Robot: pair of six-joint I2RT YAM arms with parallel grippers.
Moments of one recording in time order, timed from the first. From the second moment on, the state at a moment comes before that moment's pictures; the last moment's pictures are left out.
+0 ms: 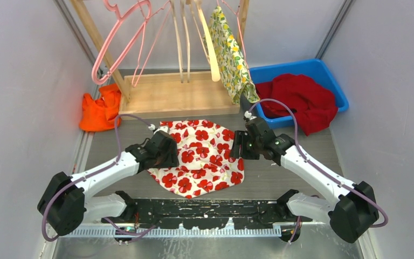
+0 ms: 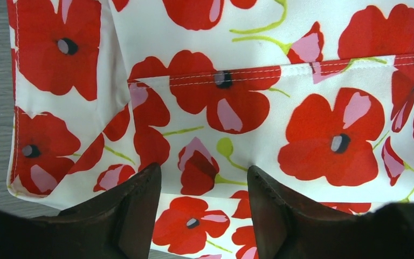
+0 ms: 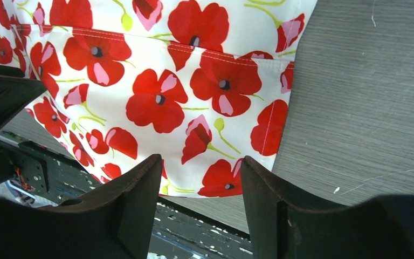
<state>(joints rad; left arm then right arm) -0.69 1.16 0.63 -0.49 -0.16 -0.70 0.59 1.10 0.79 -0.61 -0.09 0.61</state>
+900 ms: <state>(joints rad) -0.69 1.17 0.57 -0.50 -0.20 -0.73 0.58 1.05 0.73 -0.58 -0.11 0.61</state>
